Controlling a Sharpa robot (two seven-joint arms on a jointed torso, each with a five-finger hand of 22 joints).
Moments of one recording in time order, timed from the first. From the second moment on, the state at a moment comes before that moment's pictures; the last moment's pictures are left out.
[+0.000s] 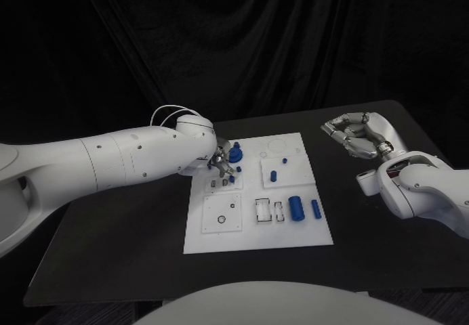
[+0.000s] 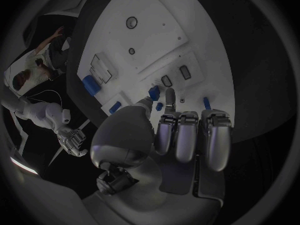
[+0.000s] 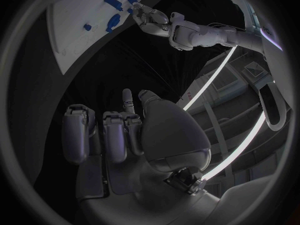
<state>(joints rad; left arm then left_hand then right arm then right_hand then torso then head) 1.32 -0.48 -0.21 1.21 -1.24 0.31 -0.50 1.12 0.08 0.08 0.25 0.16 0.78 0.08 0.65 0.58 1.47 0.01 1.57 1.31 1.47 -0.03 1.57 1.31 0.01 1.47 -0.04 1.57 1.31 1.24 -1.02 -0.25 1.59 -0.60 -0.68 0.42 1.32 0.04 0.11 0.29 0.39 0.80 0.11 0.48 0.24 1.47 0.04 1.57 1.31 1.47 -0.03 1.57 1.31 0.05 1.47 0.08 1.42 1.31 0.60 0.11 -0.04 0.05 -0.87</state>
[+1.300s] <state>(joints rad) 1.32 -0.47 -0.21 1.21 -1.24 0.31 -0.45 1.16 0.07 0.18 0.17 0.32 0.79 0.07 0.57 0.61 1.46 0.01 1.57 1.31 1.47 -0.04 1.57 1.31 0.01 1.47 -0.04 1.57 1.31 1.24 -1.02 -0.25 1.58 -0.60 -0.68 0.40 1.33 0.04 0.11 0.29 0.39 0.79 0.11 0.48 0.24 1.47 0.04 1.57 1.31 1.47 -0.03 1.57 1.31 0.05 1.47 0.08 1.41 1.31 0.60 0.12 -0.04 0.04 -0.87</state>
